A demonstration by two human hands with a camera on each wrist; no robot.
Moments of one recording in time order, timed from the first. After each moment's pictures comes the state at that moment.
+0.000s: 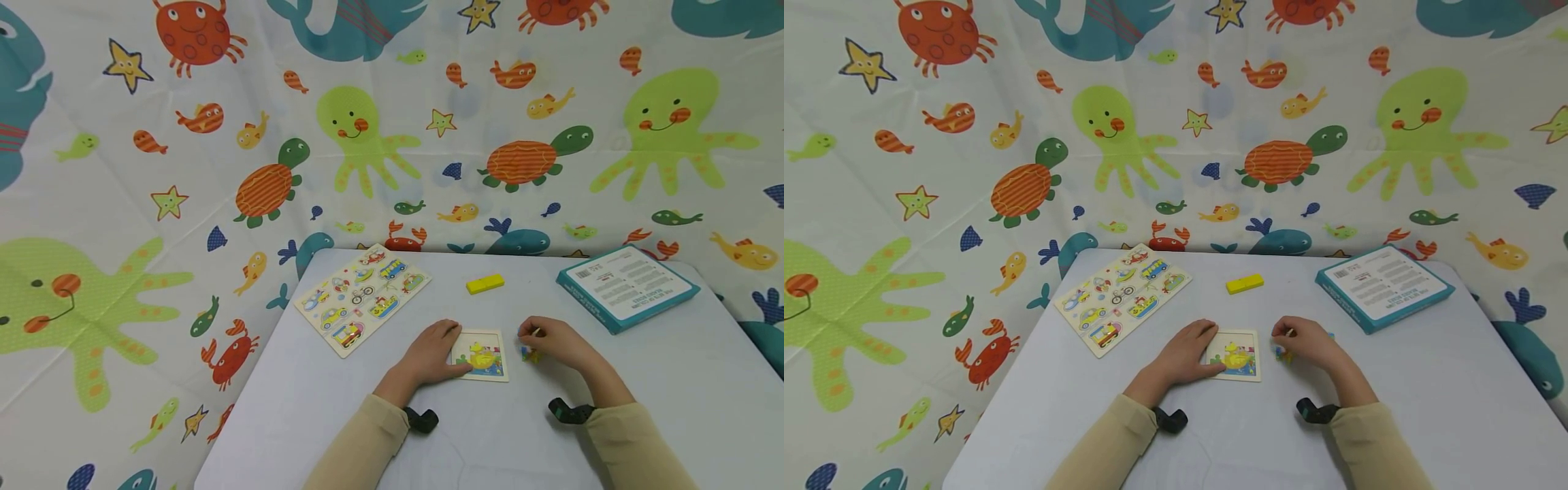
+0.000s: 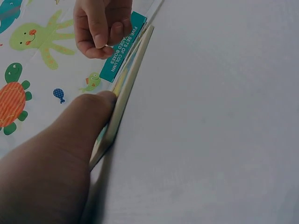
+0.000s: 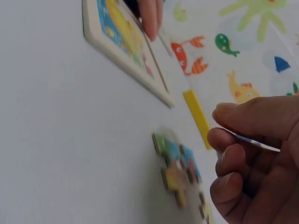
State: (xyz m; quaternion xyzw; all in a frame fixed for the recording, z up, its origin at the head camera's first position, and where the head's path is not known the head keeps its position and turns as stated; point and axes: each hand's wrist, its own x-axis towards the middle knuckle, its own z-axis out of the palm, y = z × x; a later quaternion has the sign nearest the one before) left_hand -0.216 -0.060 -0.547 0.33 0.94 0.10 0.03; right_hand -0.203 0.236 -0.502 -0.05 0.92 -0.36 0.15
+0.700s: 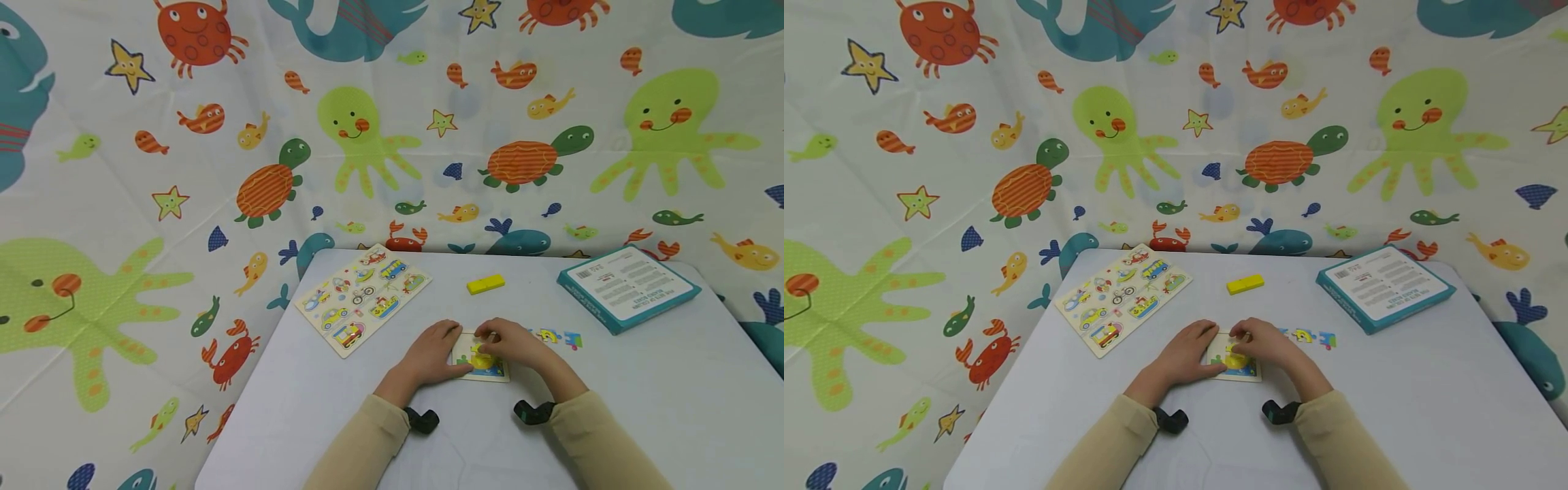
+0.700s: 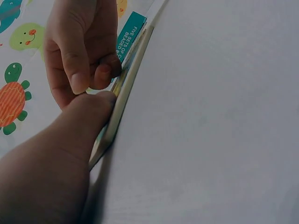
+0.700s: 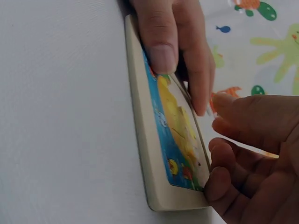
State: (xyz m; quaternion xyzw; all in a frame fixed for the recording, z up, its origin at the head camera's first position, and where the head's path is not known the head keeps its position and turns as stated) left_hand -0.219 -0.060 -0.550 0.33 0.94 0.10 0.03; right_hand -0.217 0.167 -0.510 -0.13 0.91 -0.35 0.16
